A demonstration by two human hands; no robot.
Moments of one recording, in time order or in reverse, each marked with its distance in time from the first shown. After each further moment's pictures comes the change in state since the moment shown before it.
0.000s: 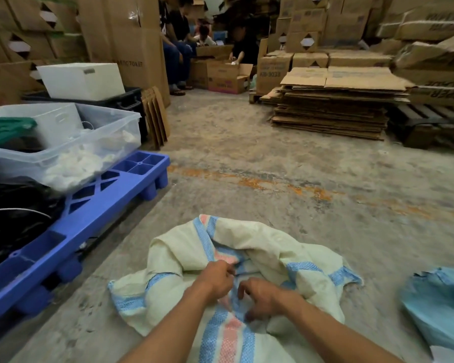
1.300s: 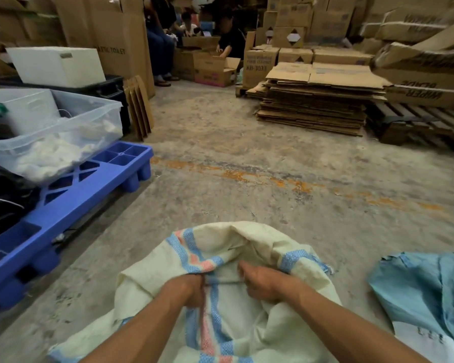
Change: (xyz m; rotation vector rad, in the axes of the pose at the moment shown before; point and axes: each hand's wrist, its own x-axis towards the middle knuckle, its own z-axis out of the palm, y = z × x) left_hand -0.012 -0.014 0.022 0.310 -0.169 0.005; right_hand -0.038 0.031 -0.014 -0.076 0.076 -0.012
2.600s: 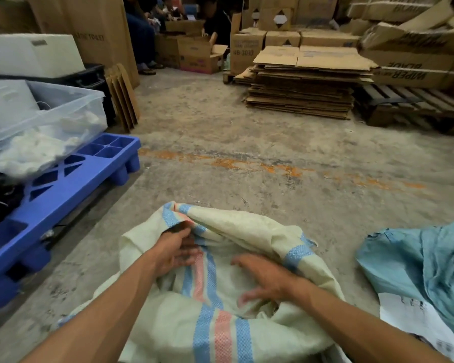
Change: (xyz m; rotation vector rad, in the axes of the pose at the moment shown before) left_hand -0.014 -0.005 -0.051 -1.398 0.117 -0.278; right_hand -0.035 0.014 0.027 0.071 0.210 -0.183
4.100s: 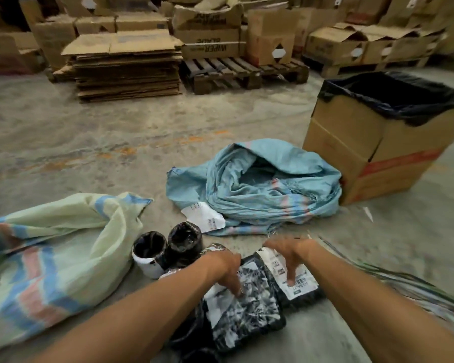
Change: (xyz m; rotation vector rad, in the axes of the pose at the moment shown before) left_hand -0.276 -0.179 0.430 2.116 -0.885 0.611; right_hand -0.506 0.112 -0.002 -0.026 -0.424 0.888
